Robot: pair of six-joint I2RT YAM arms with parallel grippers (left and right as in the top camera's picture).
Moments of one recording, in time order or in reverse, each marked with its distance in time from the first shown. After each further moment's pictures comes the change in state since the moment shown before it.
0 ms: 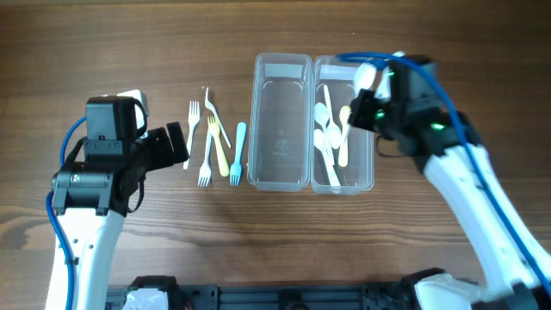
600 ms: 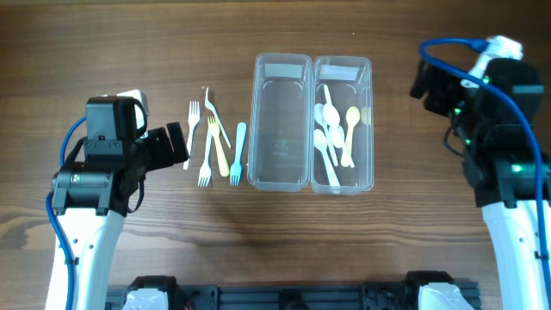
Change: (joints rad) left arm 0.000 0.000 0.000 0.000 0.000 0.000; right arm -0.279 -0.284 0.043 0.045 0.180 -0.174
